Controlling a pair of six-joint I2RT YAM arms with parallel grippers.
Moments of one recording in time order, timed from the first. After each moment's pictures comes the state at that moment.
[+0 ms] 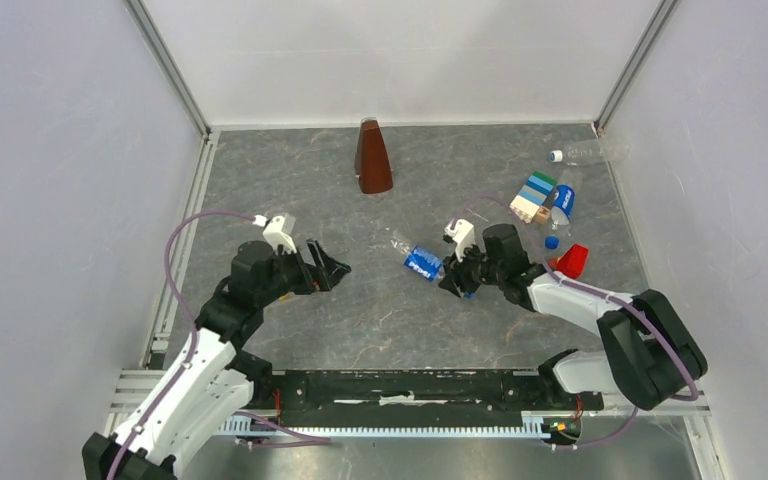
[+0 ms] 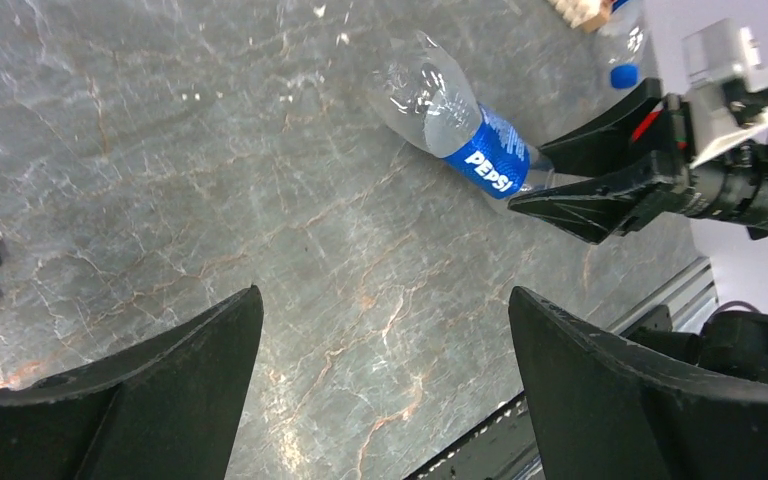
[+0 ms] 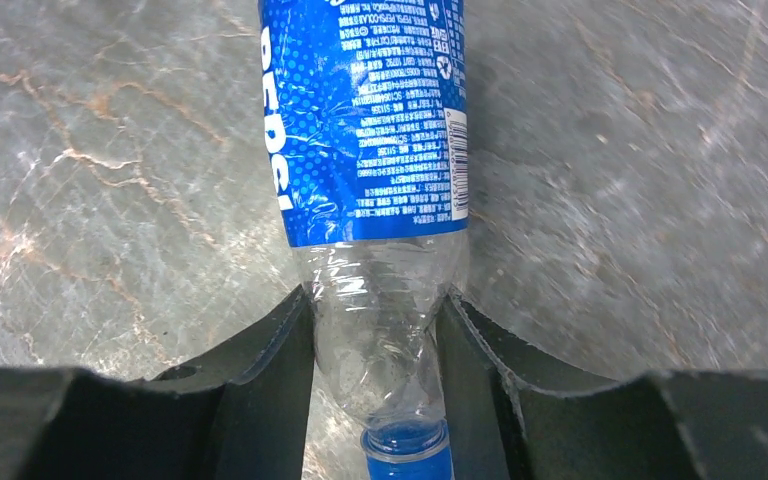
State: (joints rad) left arm -0.39 0.64 0.50 -0.30 0.24 -0.58; right arm 0.48 1.32 0.49 0.12 -0.41 -0.16
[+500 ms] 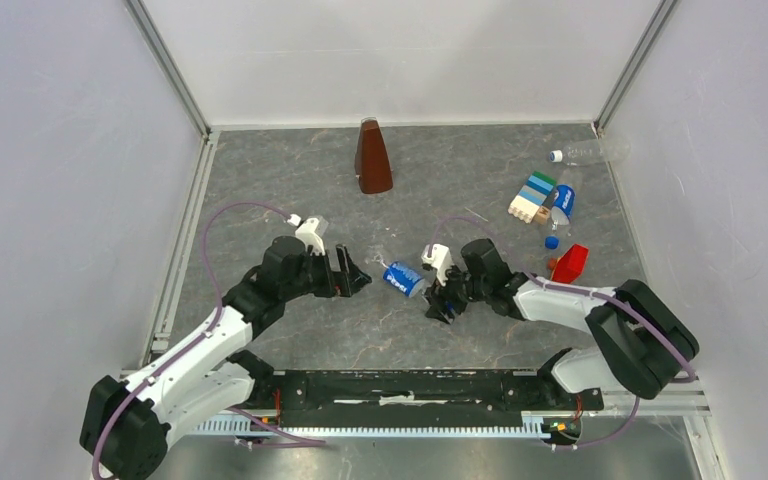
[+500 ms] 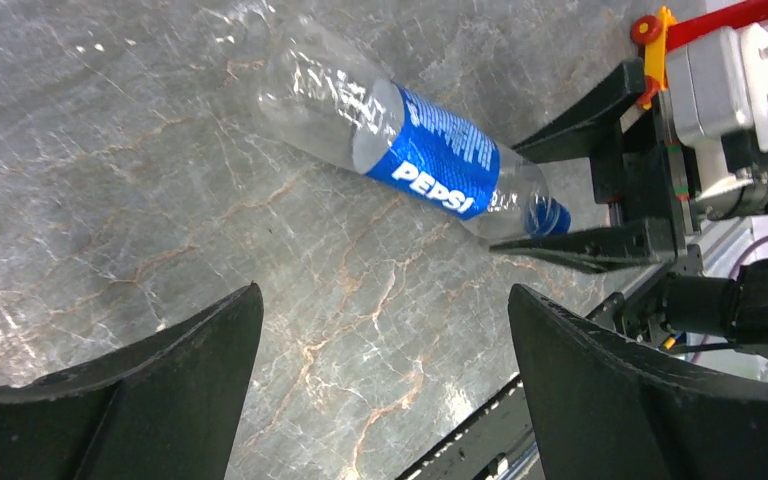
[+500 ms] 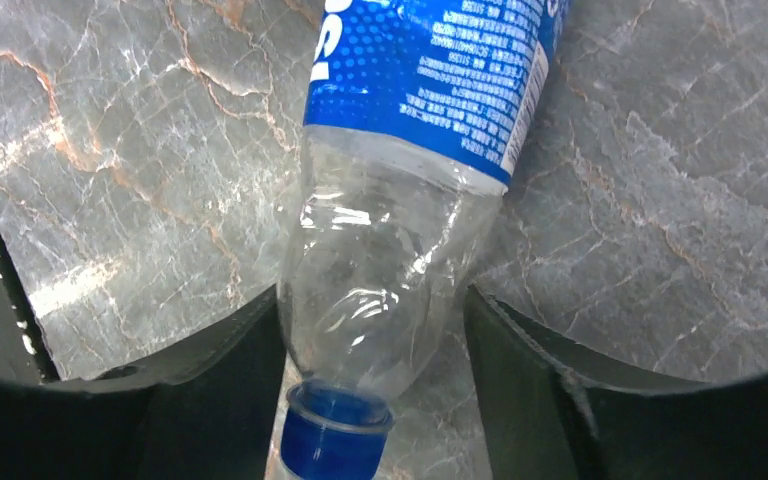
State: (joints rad) left arm -0.55 0.88 0.50 -0.18 0.22 -0.58; right arm 0.64 1.40 0.49 0.12 -0.47 -0.25
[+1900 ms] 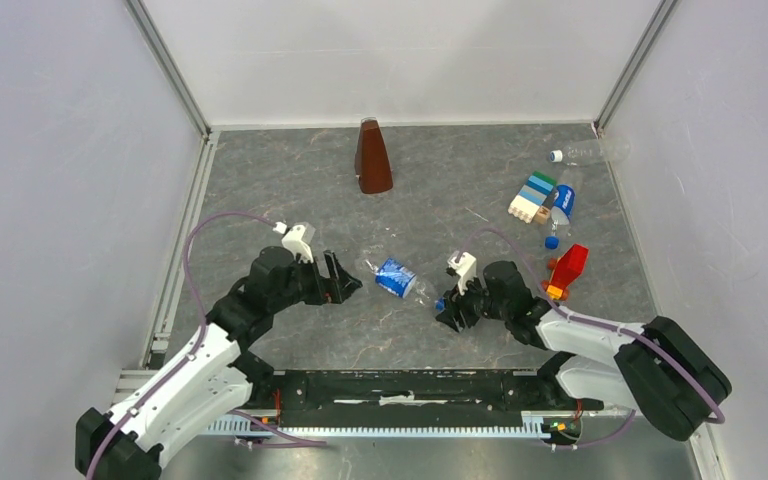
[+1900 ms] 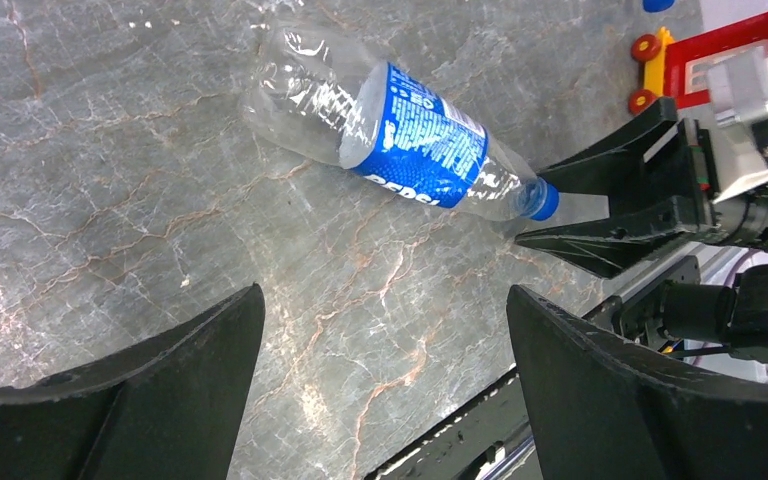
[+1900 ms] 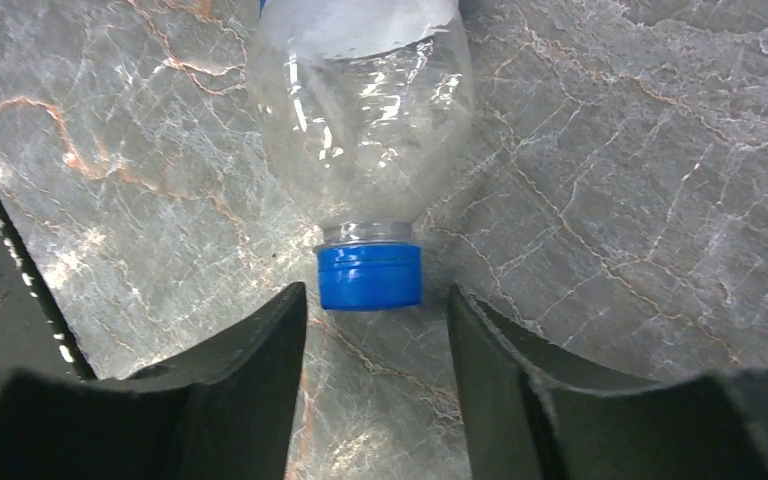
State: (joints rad) left arm -0.55 0.70 0.48 -0.31 0.16 -0.60; right arm 0.65 1.18 0.25 0.28 -0.37 -0.01
